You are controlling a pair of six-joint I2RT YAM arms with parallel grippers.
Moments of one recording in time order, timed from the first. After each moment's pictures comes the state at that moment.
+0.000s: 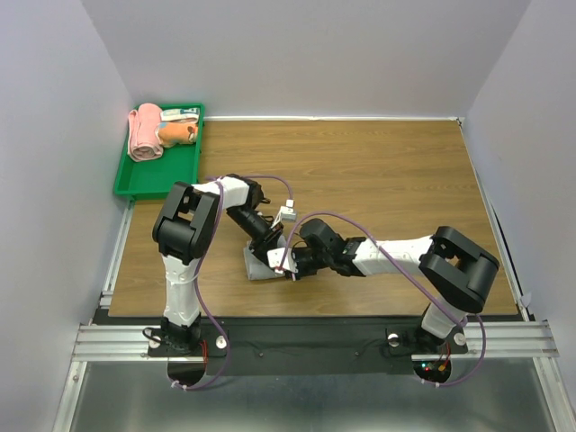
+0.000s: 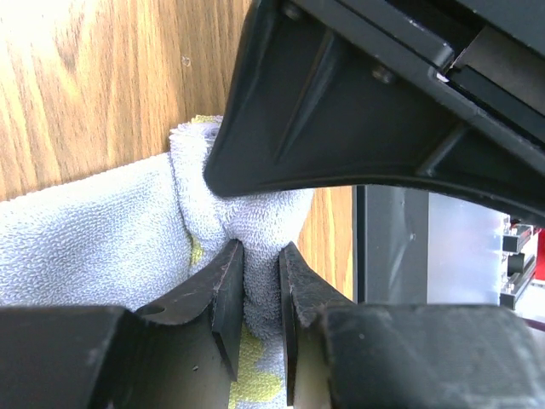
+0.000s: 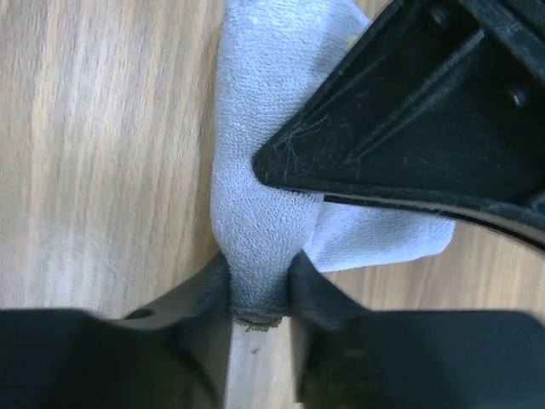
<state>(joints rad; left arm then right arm) -0.42 2.05 1.27 -1.17 1.00 1.08 0.97 1.66 0.80 0.10 -0.40 -0.75</state>
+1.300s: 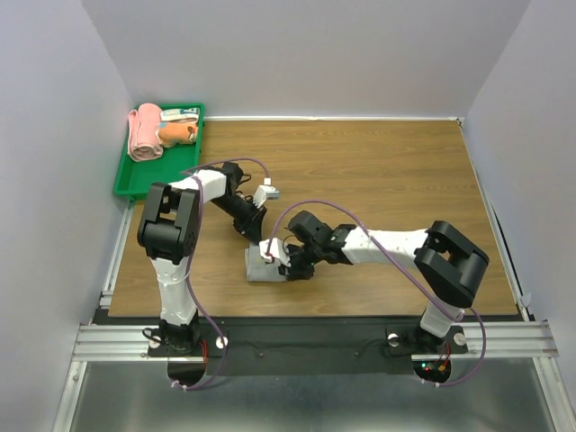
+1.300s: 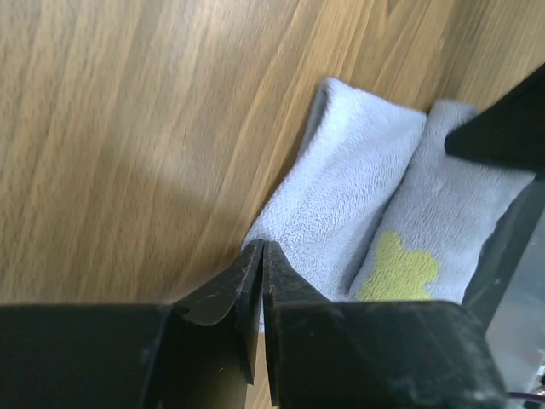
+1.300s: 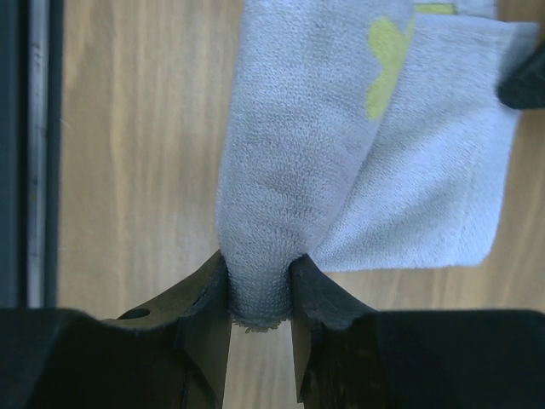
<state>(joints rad) -0.26 1.99 1.28 -0.89 0.76 0.72 0.97 1.71 0.98 -0.21 -0.46 -0.60</state>
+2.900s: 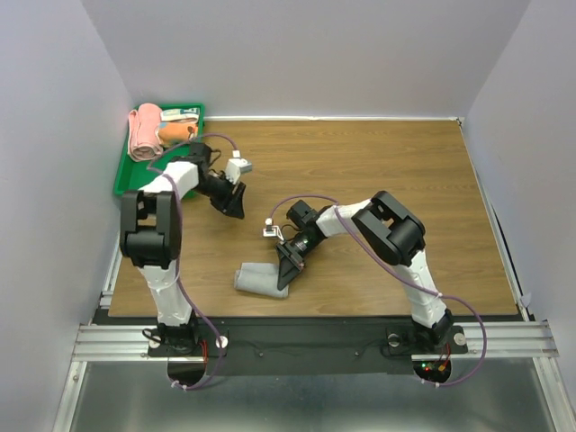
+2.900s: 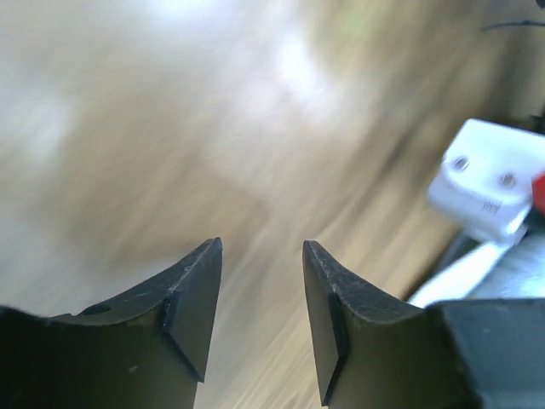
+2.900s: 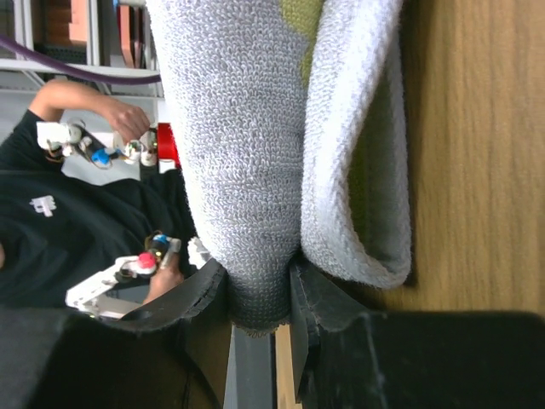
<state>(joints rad) -0.11 1.94 1.34 -0.77 0.69 0.61 0.76 2.24 1.30 -0.41 -1.29 -0.03</state>
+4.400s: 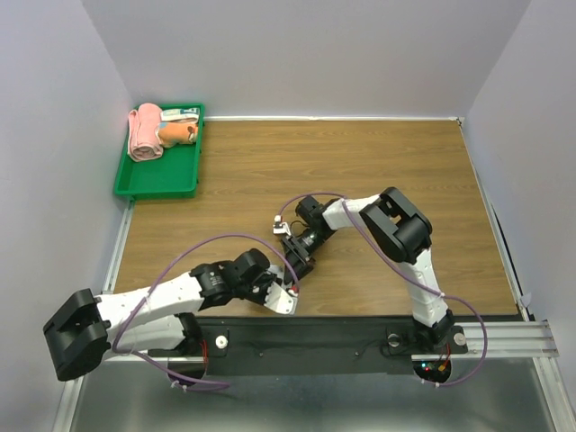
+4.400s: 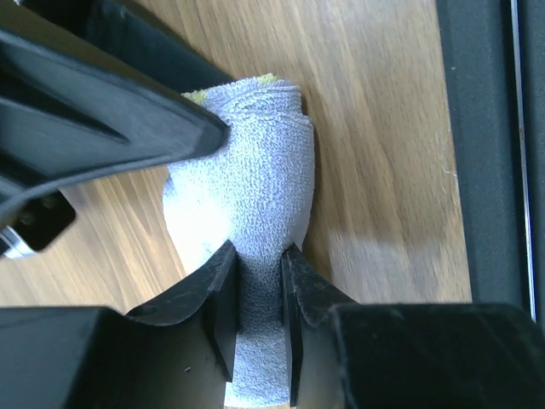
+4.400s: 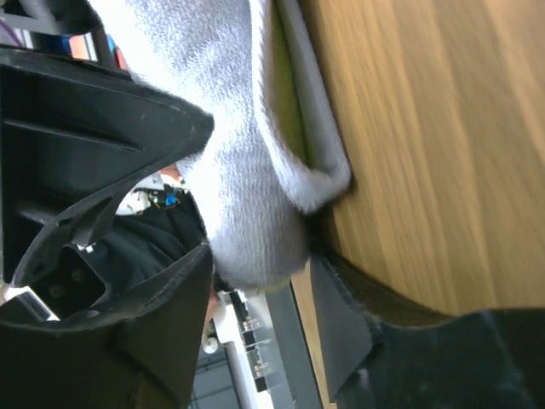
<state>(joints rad) -1.02 0.98 0.42 -0.38 0.08 0.92 0.71 2.22 1.31 -0.56 -1.19 0.04</state>
